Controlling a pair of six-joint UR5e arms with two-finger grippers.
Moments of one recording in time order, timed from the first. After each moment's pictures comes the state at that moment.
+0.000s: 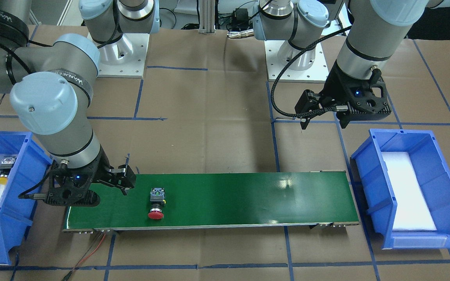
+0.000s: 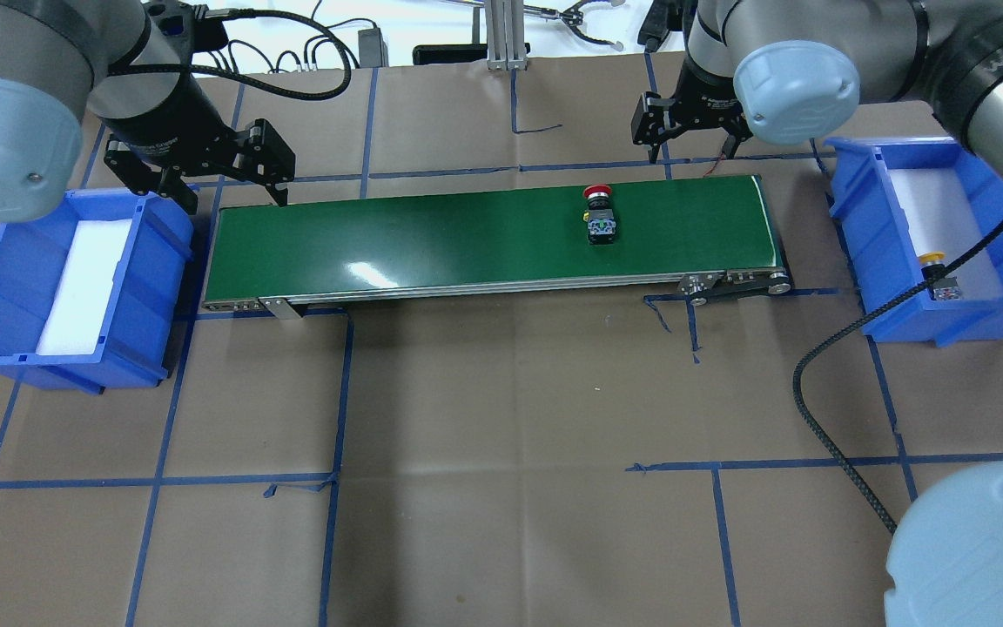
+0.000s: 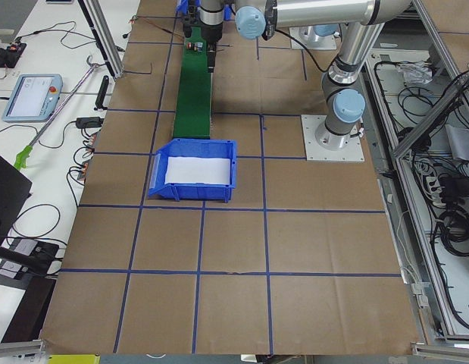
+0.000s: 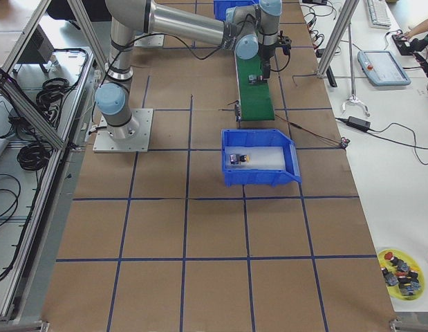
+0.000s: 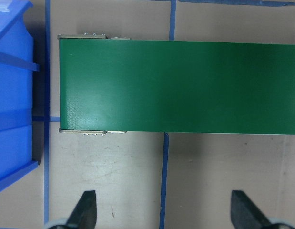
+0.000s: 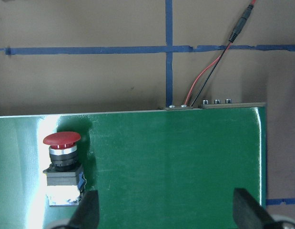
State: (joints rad) left arm -1.52 -1.61 -1.62 -1.41 1.57 0.00; right arm 1.61 -1.20 1.49 -1.95 -1.60 0.05
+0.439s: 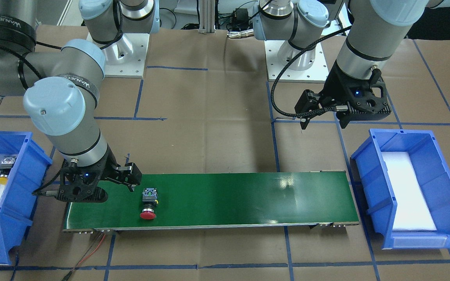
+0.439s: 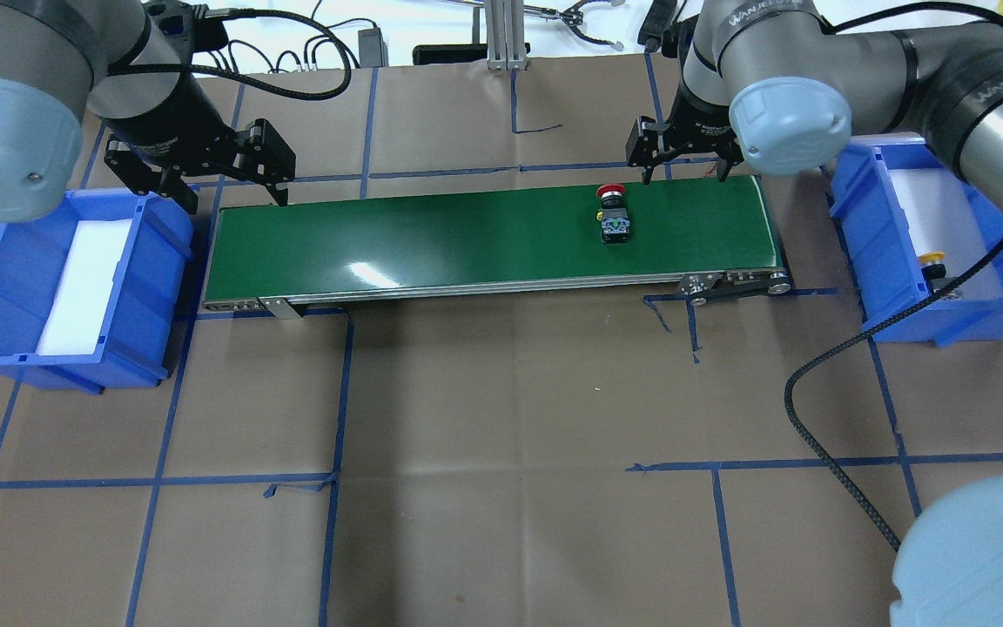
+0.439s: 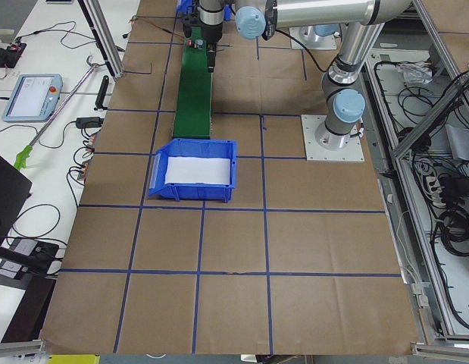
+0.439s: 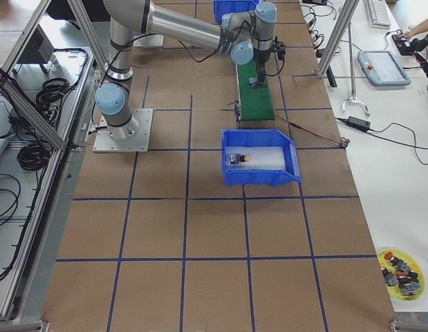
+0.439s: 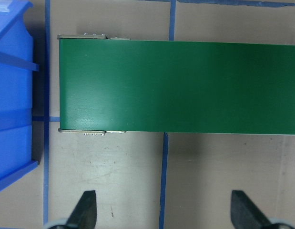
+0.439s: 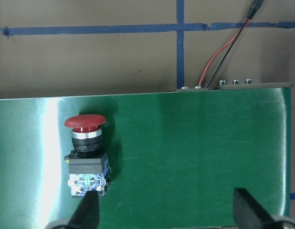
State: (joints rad) left arm -1.52 -1.61 -1.62 -1.41 1.57 0.00; right arm 1.62 -1.21 1.57 -2.02 -1.57 0.06
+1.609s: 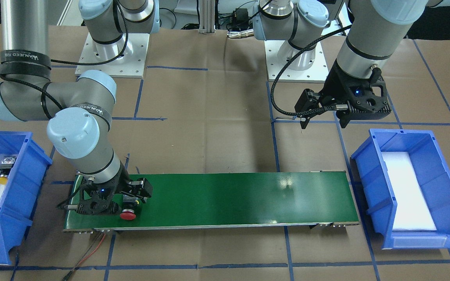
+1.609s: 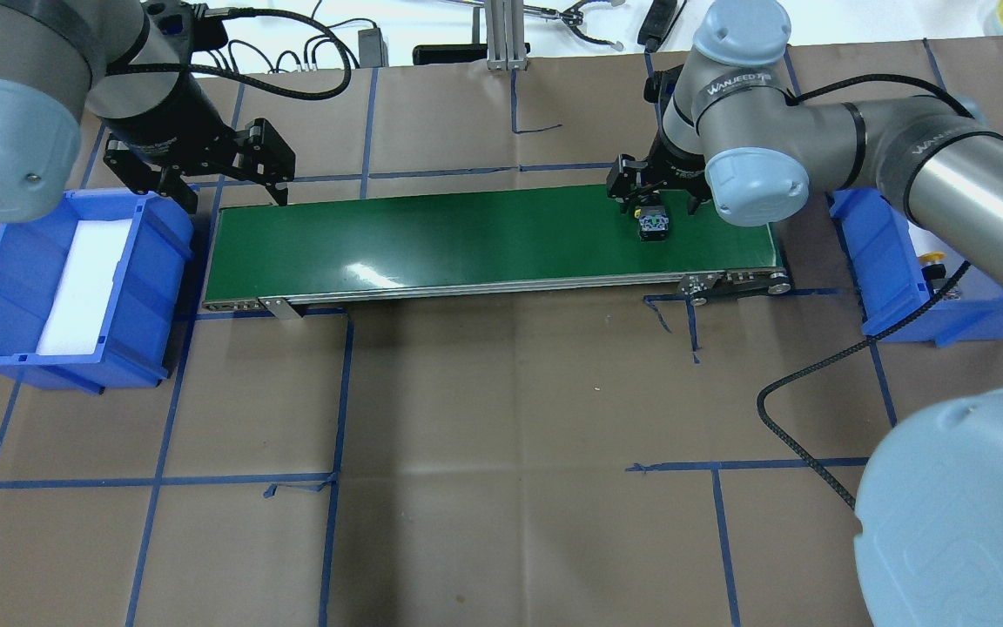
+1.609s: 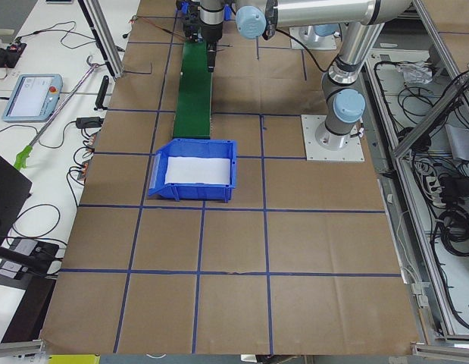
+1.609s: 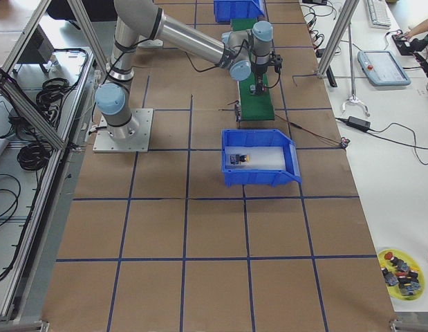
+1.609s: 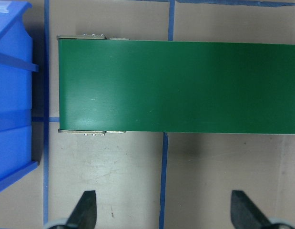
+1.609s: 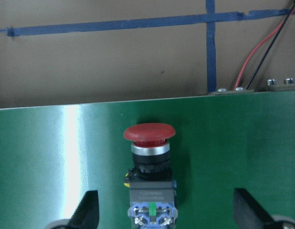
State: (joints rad) left arm -1.52 -1.61 -1.62 -1.41 1.57 0.01; right arm 1.61 -1.12 1.65 -2.19 -1.51 0.08
